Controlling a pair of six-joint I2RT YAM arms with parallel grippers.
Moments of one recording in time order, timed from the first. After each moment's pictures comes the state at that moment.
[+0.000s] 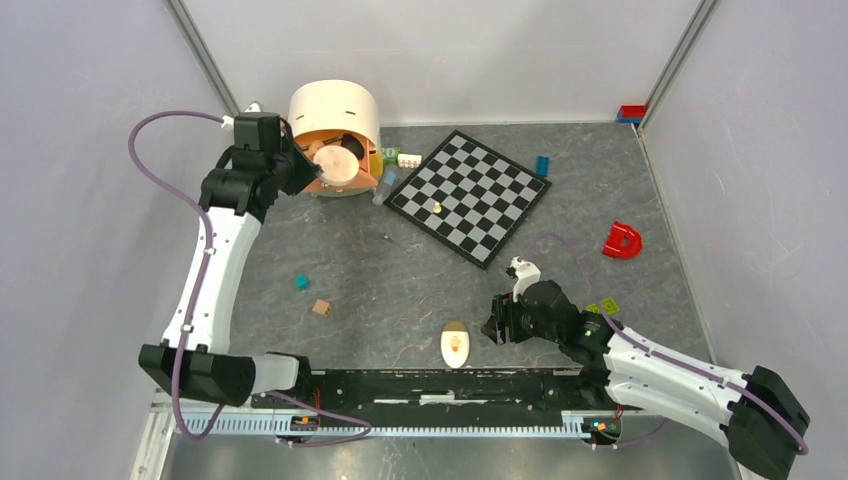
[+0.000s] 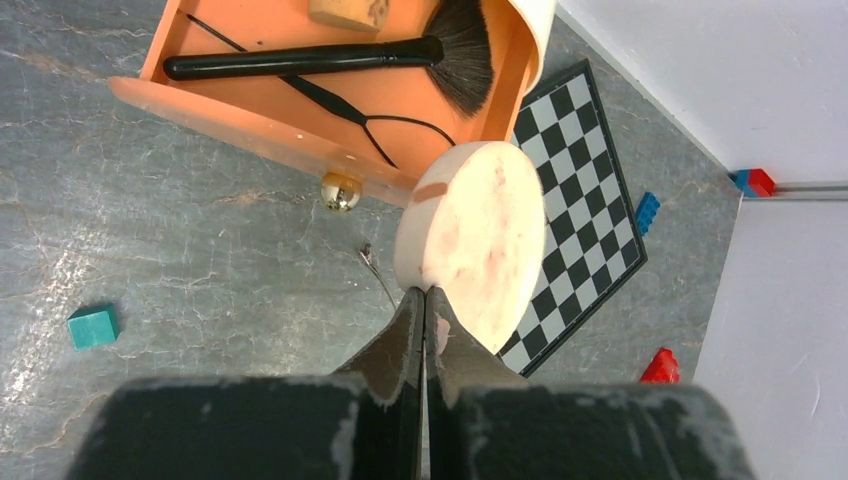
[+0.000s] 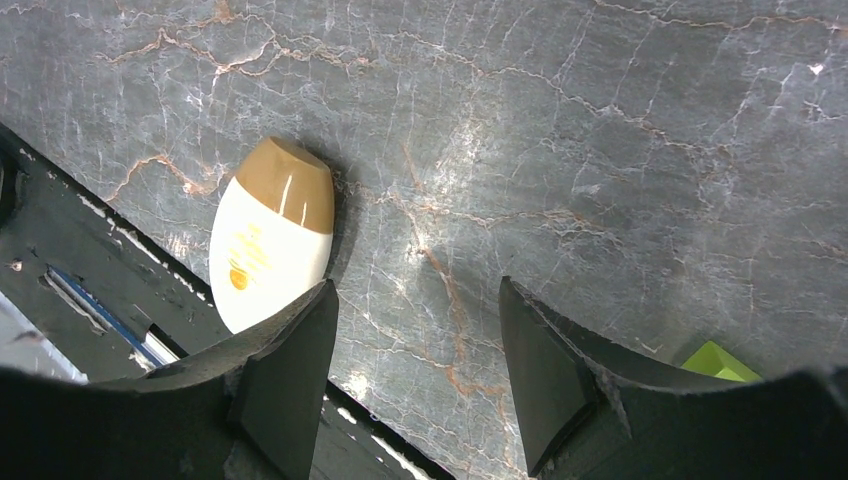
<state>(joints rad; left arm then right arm) -0.14 1.28 1.52 -0.85 -0.07 -0.73 0.88 0.78 0.27 -0.20 0.00 0.57</state>
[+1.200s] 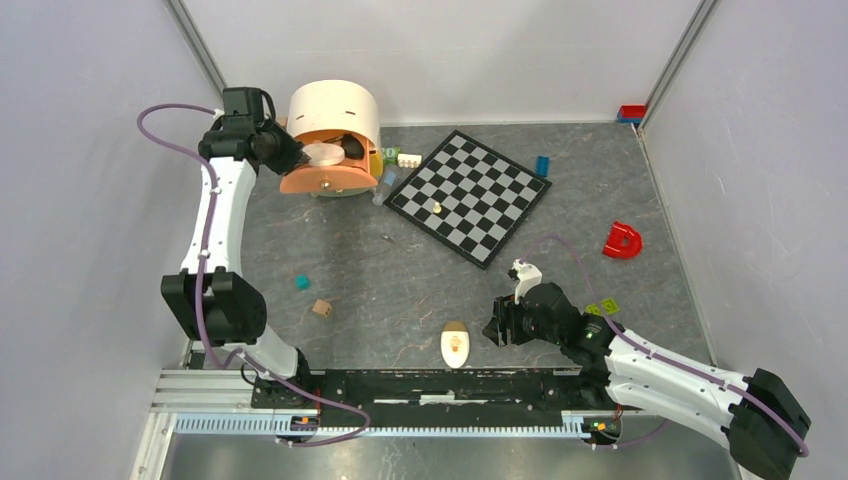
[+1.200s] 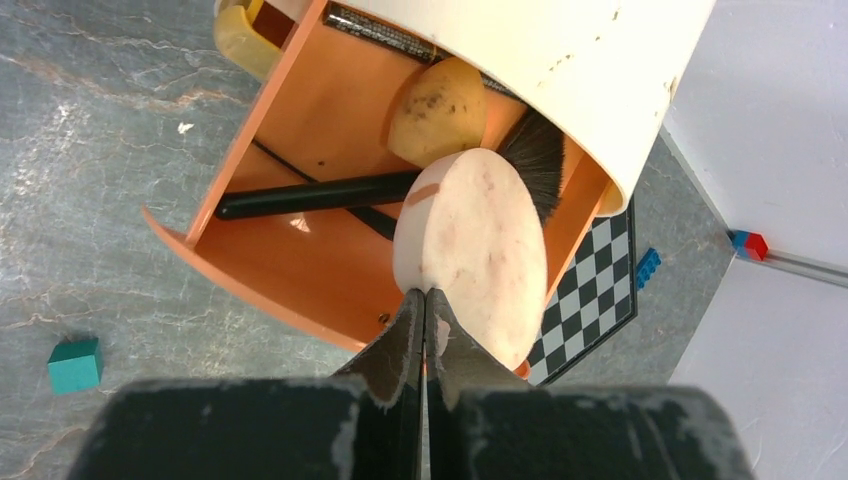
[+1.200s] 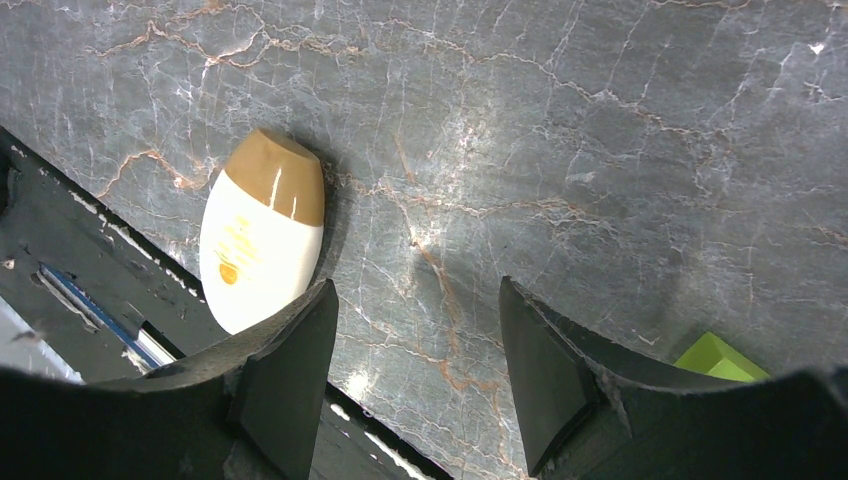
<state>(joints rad) 0.05 1.60 1.70 -0.89 0.09 -0.76 0.88 0.76 0.25 -0.20 0.00 0.58</state>
